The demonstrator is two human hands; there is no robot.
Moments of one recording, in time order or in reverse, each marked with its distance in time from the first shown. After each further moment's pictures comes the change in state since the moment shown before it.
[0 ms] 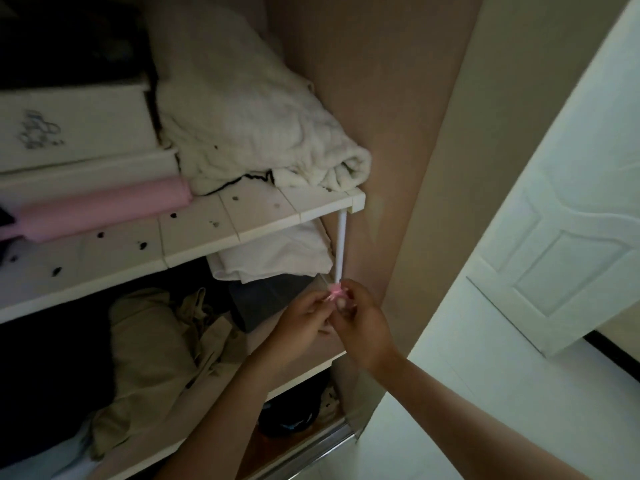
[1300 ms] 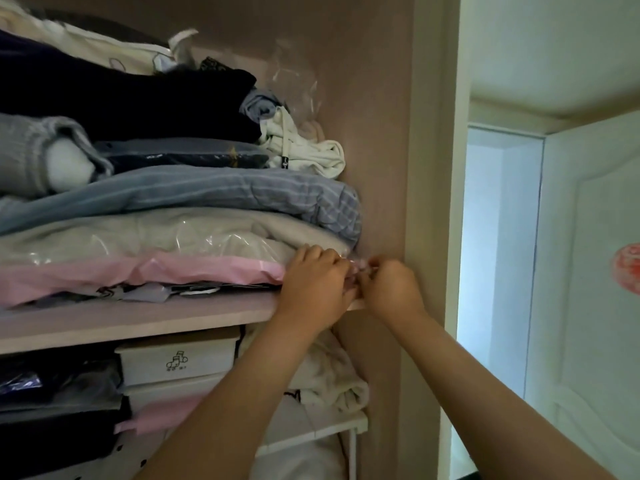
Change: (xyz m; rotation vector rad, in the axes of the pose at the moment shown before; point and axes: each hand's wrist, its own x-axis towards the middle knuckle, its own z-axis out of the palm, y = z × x) left_hand -0.085 0.425 -0.003 1.563 0.863 0.877; right_hand 0.095 -0.377 -0.161 -0.387 0.320 -0.459
